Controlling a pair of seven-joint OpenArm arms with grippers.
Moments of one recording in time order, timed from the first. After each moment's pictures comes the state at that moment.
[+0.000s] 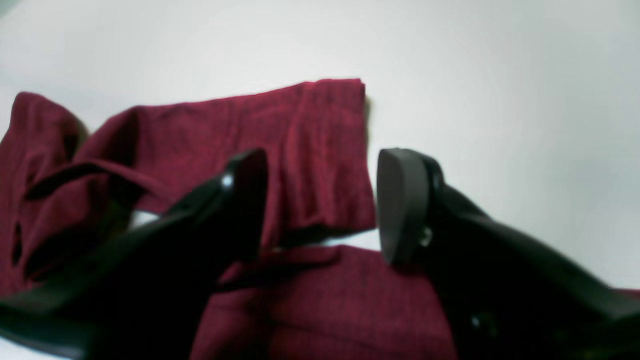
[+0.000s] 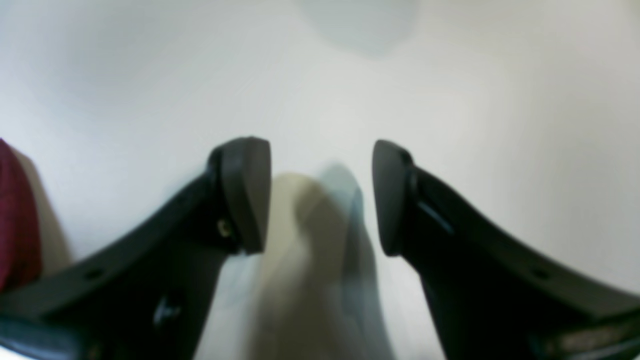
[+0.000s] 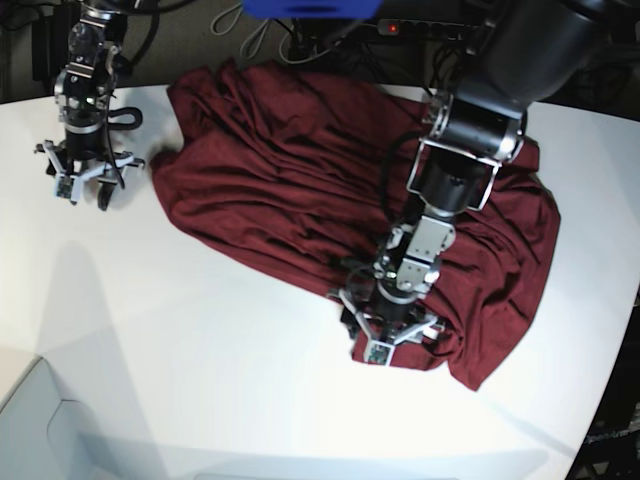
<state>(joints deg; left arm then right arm) -34.2 2.1 15.0 26.2 1.8 0.1 -2.8 -12.6 6.2 26.5 75.7 -1.1 11.2 0.3</state>
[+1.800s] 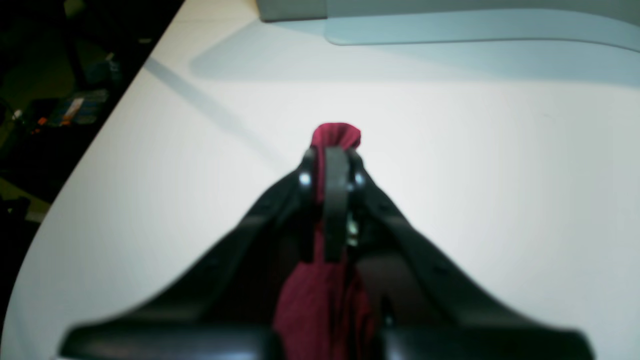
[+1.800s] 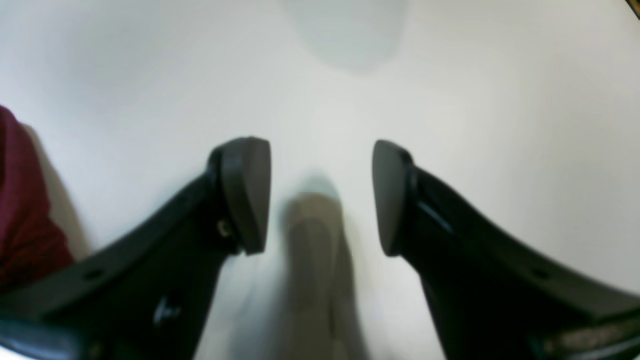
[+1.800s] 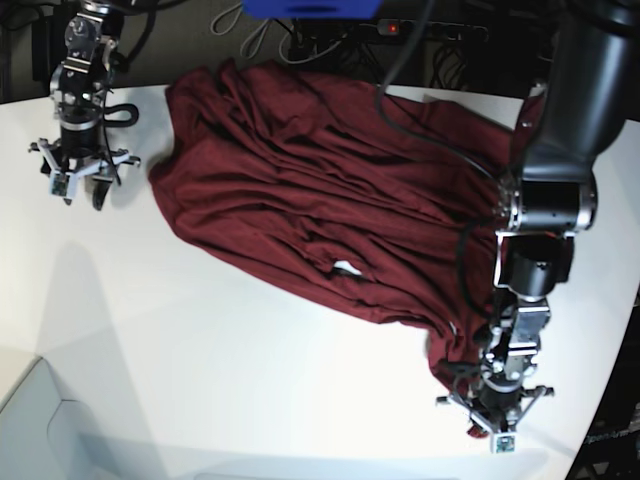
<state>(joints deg) -51.2 -9.3 3.9 19.2 -2.1 0.2 -2.8 -14.4 6.3 26.7 78.7 -1.2 11.2 0.3</state>
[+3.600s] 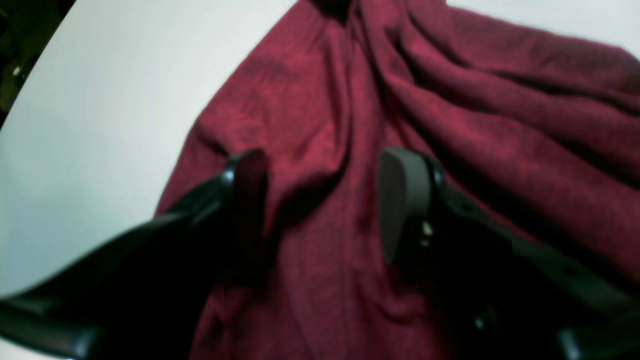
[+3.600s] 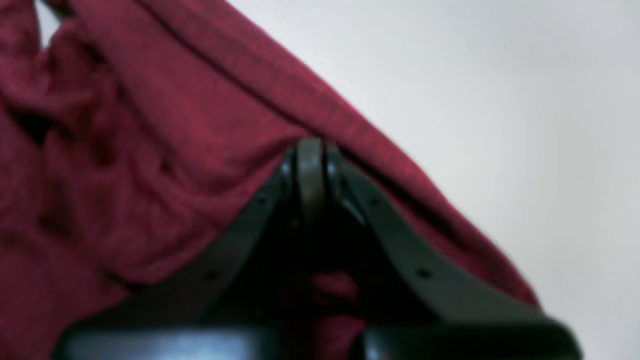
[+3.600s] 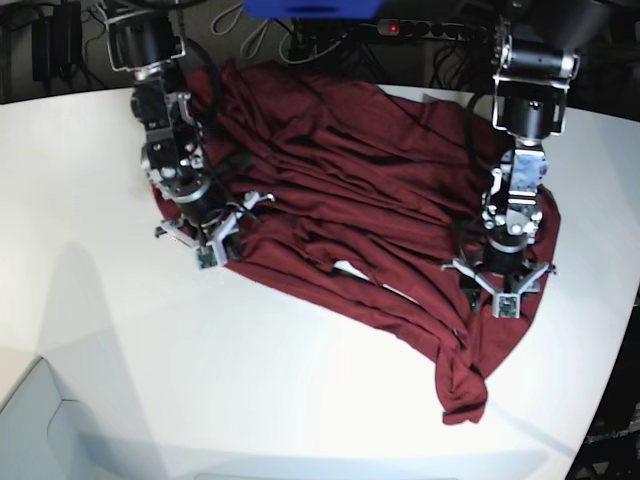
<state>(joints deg) -16.8 -13.0 0.6 48.7 -2.3 0.0 -2.6 3.1 5.6 -5.4 68.3 0.2 11.6 -11.7</state>
